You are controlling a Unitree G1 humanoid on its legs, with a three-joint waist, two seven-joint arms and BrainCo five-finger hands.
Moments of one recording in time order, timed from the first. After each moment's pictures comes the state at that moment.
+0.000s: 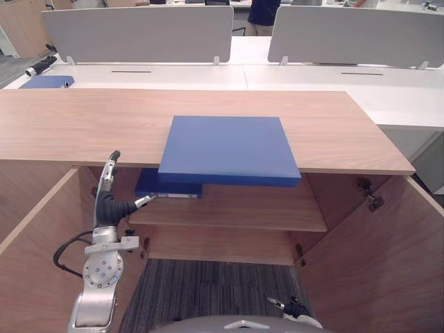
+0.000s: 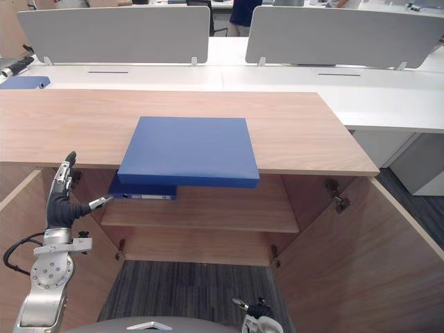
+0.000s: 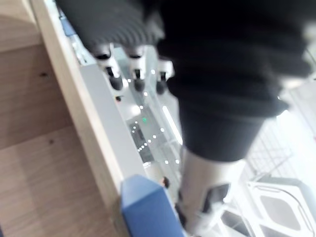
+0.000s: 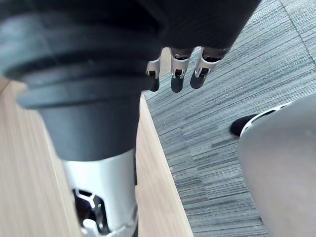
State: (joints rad) left arm 0.26 0.21 0.03 -0.32 0.20 -0.22 0.21; right arm 0.11 -0.05 -0.24 1.00 0.17 -0.05 -0.09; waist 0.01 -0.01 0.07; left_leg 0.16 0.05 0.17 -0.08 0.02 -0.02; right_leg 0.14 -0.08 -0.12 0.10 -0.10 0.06
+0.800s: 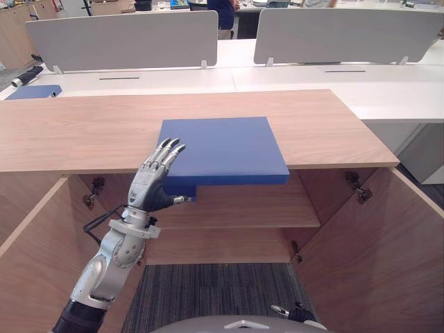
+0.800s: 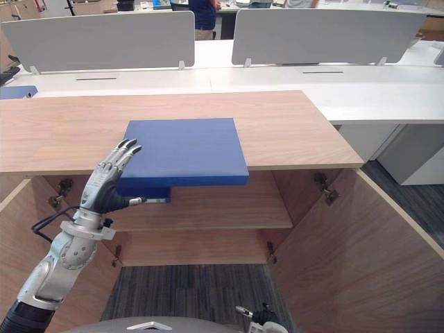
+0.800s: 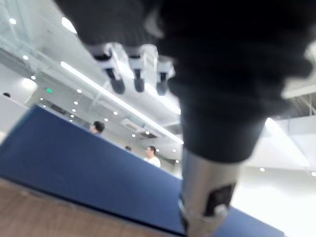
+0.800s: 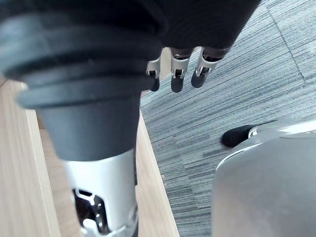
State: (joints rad) left arm 0.04 0.42 -0.21 -0.26 0.70 -0.21 0.26; right arm 0.11 -0.11 -0.17 1.03 0.17 -0.05 -0.08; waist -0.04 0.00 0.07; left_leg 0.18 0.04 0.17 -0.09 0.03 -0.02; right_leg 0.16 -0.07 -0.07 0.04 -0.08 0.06
